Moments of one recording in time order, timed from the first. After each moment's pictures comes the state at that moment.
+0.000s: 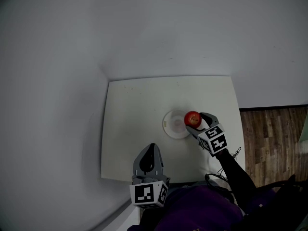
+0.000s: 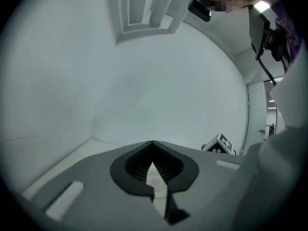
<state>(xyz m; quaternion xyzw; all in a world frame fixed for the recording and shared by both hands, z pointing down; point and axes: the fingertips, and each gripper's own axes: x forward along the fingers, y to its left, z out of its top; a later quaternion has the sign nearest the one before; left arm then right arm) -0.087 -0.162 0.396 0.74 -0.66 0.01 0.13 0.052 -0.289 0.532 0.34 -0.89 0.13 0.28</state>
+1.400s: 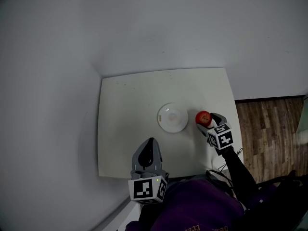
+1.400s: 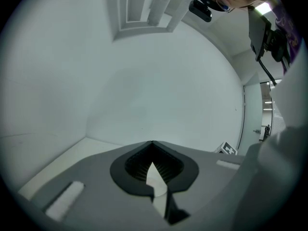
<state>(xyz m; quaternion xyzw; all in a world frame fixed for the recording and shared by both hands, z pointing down) -0.072 -0.168 0.400 0.75 -0.64 0.01 0.14 0.138 -0.275 0.576 0.40 -0.84 0.18 0.32</state>
